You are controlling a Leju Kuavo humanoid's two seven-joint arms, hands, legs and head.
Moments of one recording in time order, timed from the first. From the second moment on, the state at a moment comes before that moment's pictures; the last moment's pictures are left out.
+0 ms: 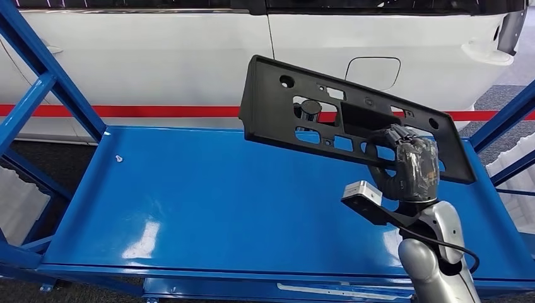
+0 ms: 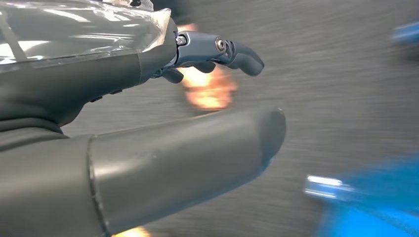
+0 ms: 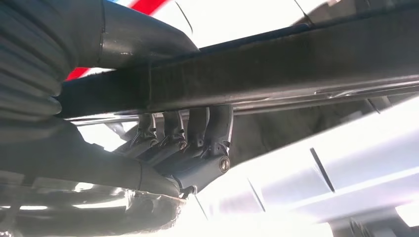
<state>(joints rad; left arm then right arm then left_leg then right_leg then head) -0.05 -0.14 0.62 -0.28 -0.55 0.46 -0.23 -0.05 -0.28 0.11 -1.60 0.82 -0.25 -0.18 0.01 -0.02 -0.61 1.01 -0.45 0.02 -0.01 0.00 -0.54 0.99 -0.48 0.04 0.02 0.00</state>
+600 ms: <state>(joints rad) -0.01 -0.13 0.61 -0.21 -0.65 0.31 -0.02 0.03 -0.34 0.01 -1.85 0.72 -0.29 -0.20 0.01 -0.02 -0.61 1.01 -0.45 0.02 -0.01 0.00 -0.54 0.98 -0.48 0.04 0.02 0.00</state>
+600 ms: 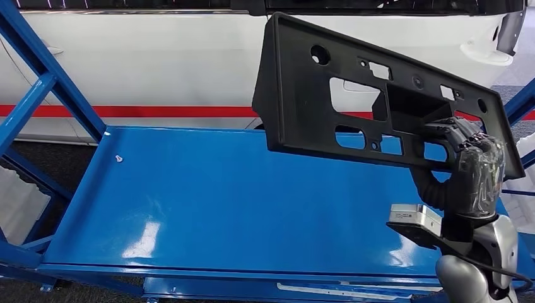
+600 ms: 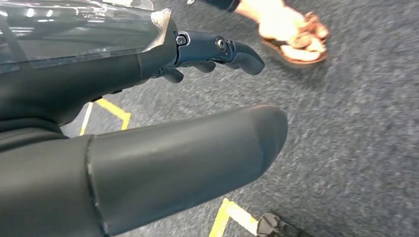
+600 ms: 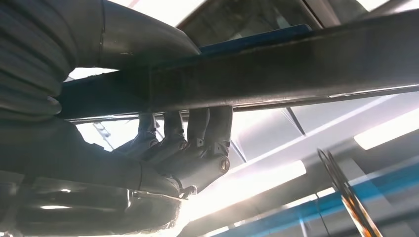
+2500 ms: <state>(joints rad) -0.03 -0.13 0.70 -0.21 -0.65 0.24 -0.07 0.03 -0.26 -0.02 -1.91 0.76 -0.25 -0.23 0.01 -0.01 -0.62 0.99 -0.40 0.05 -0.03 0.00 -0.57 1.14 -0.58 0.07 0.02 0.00</state>
